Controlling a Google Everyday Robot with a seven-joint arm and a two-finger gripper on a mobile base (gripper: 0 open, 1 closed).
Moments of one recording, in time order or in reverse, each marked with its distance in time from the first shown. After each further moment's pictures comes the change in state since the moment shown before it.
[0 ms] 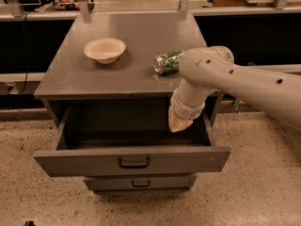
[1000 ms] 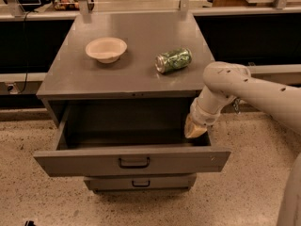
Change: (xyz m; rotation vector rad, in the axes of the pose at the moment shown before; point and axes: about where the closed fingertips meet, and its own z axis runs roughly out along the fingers) arm 0.076 0.014 0.059 -0.071 -0.100 0.213
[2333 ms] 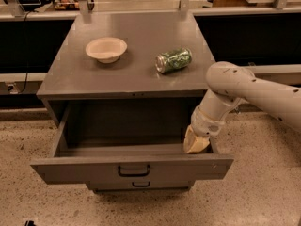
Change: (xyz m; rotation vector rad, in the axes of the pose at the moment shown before) arm -0.037 0.075 -0.018 -0.209 -0.105 0.091
